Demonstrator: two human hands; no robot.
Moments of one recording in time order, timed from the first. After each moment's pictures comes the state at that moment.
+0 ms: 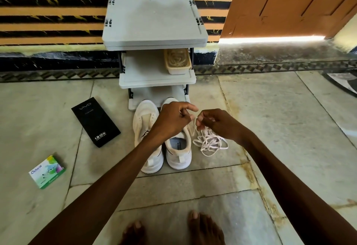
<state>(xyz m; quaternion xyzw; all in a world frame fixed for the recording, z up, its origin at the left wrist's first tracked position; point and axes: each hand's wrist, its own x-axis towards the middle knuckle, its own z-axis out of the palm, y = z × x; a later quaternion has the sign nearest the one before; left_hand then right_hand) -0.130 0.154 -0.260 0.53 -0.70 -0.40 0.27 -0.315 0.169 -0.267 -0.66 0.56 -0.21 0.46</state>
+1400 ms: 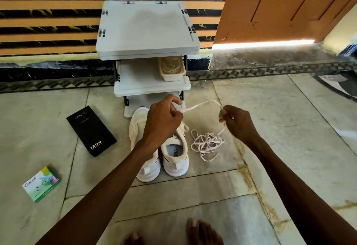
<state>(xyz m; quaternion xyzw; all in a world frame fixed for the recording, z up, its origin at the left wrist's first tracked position) -0.126 0.150 -0.247 0.58 -0.69 -0.27 0.33 -0.371 0.161 -0.288 -0.64 0.70 -0.25 0.19</state>
